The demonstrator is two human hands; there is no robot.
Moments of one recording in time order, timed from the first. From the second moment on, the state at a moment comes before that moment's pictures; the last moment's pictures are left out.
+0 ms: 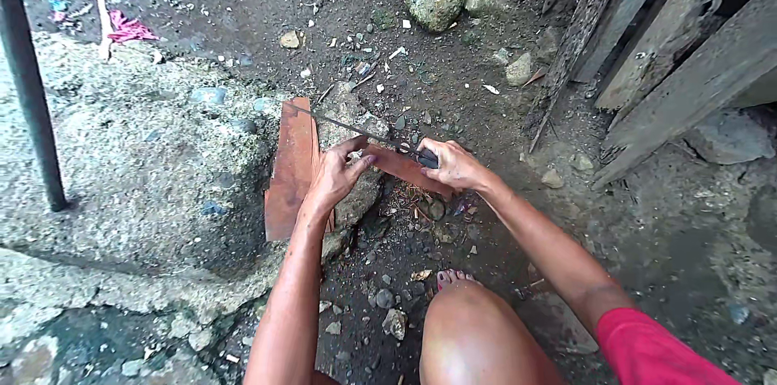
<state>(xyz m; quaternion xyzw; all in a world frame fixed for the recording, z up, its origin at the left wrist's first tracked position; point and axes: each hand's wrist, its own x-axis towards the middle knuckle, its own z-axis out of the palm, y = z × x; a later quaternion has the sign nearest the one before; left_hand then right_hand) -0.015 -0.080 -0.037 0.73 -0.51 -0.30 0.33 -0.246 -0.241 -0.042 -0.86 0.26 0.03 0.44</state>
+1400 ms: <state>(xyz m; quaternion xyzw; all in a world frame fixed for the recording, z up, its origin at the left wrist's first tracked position) -0.024 -0.101 -0.100 0.87 -0.45 -0.08 0.19 -0.211 -0.216 -0.041 -0.74 0.39 -0.08 0.54</state>
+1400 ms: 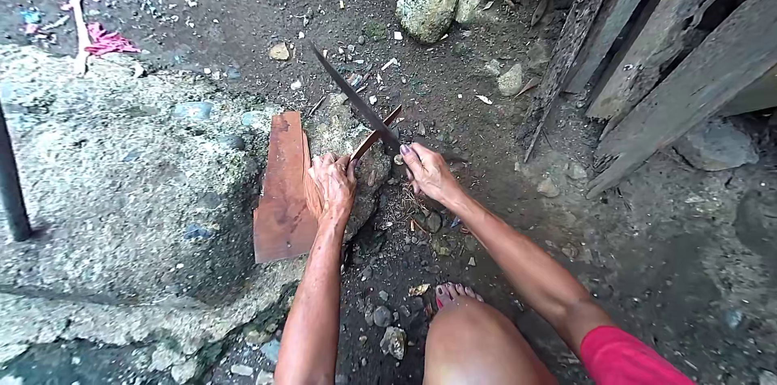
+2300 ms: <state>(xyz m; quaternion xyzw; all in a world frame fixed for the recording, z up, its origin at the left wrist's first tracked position) -0.014 -0.115 -0.088 0.85 -0.50 -0.14 0.07 -0.212 -0.215 -0.088 -0.76 0.40 -0.05 0.51</state>
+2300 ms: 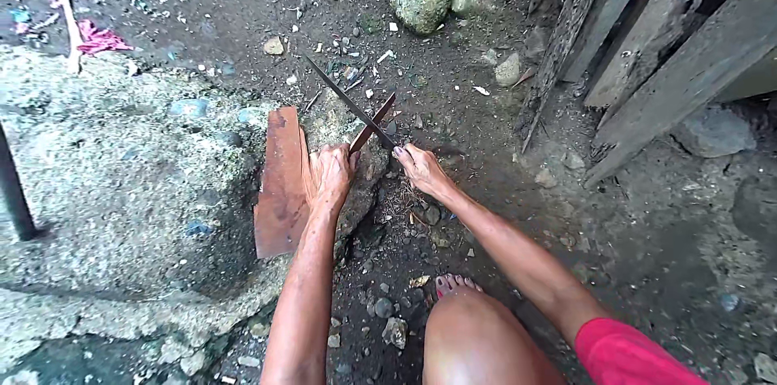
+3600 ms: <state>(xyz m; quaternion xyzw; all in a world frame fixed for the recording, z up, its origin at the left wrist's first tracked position) -0.031 -0.118 -0.092 0.84 -0.52 -0.12 0.13 -0.251 -0.202 -0.069 -0.66 0.44 -0.07 0.61</state>
